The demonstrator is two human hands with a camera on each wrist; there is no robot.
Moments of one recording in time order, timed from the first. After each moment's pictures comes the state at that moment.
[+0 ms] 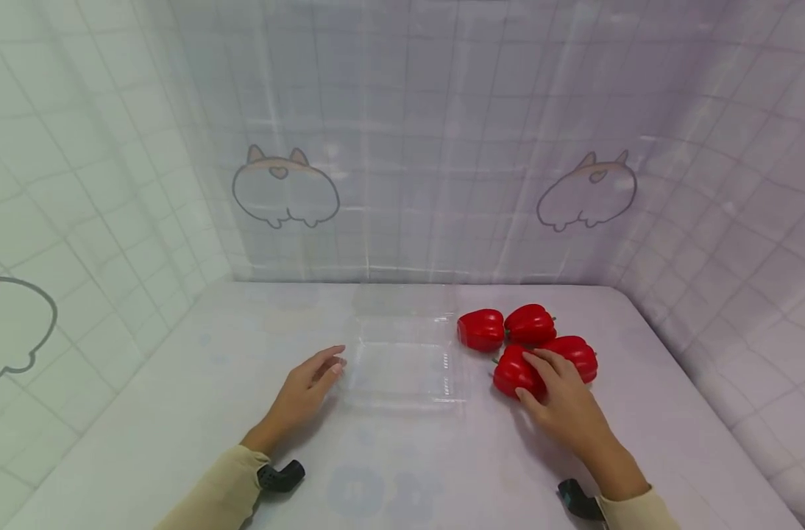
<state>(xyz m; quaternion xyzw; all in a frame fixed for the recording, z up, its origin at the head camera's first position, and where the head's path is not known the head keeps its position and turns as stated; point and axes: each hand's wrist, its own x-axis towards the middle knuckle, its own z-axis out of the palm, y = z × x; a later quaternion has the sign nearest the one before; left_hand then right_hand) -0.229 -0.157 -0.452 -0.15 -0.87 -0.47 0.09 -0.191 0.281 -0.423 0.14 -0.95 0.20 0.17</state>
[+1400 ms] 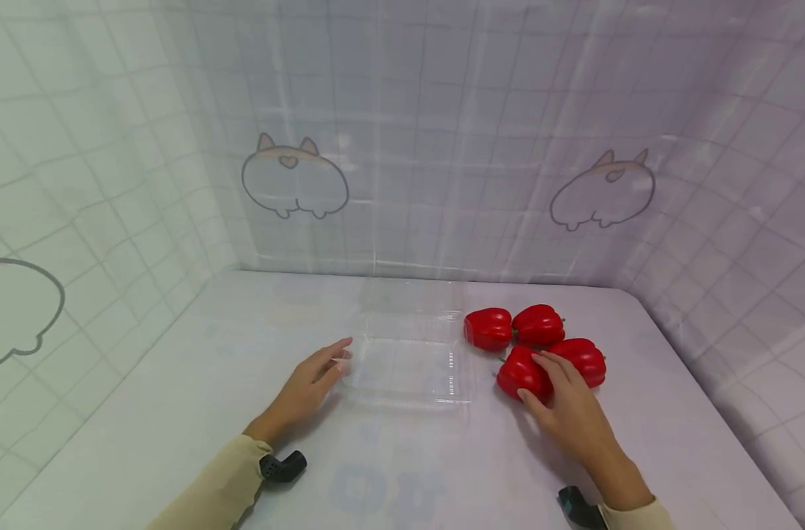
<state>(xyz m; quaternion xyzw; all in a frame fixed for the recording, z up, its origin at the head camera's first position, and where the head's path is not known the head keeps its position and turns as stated) -0.229 -0.158 -0.457 -0.17 -0.87 -0.46 0.07 -0.190 0.275 -0.422 0.11 -0.96 0.23 0.15</state>
